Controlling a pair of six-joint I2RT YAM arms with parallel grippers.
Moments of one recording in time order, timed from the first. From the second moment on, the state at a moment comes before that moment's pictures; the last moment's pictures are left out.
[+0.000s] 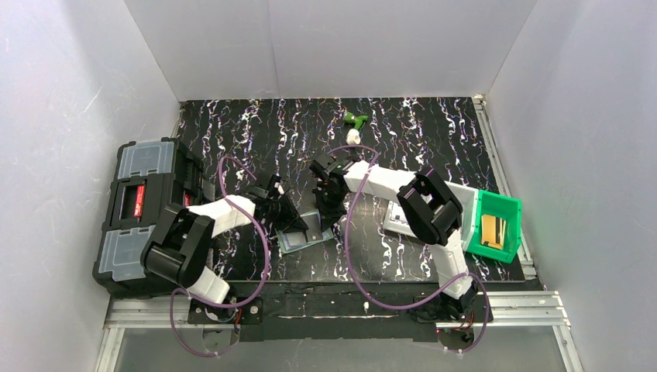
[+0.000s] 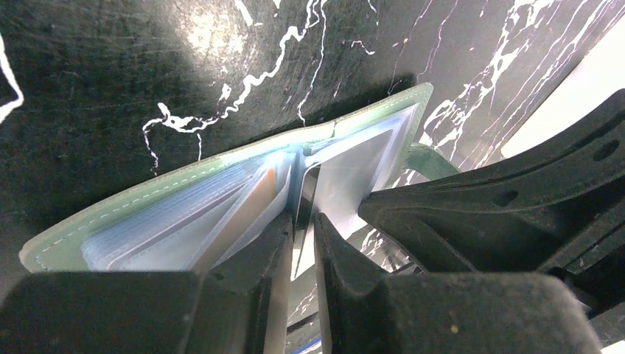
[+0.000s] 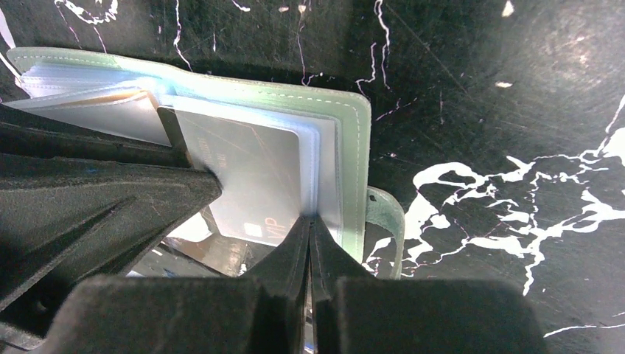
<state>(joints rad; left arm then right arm) -0.42 1.54 0.69 -0.24 0.36 -0.90 0.85 2.10 1.53 -0.76 -0.31 0.58</state>
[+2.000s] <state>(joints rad) -0.31 1.44 0.46 0.05 0.54 -1.00 0.84 2.16 1.61 -0.84 -0.36 0.60</state>
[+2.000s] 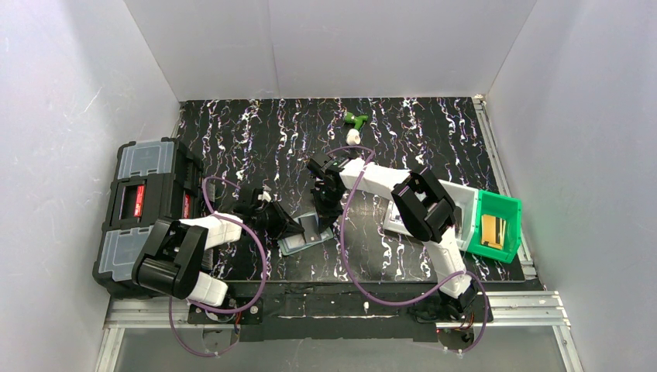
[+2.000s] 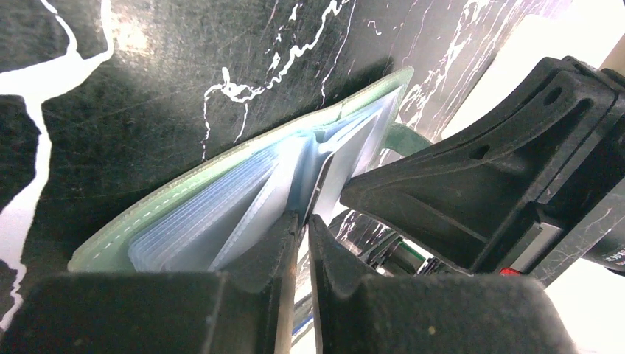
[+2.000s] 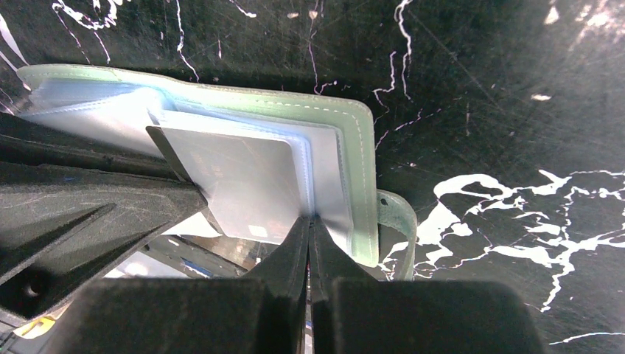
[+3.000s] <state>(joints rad) -0.27 1.38 0.51 -0.14 0.50 -0.88 0.84 2.17 1.63 -0.85 -0.37 0.60</state>
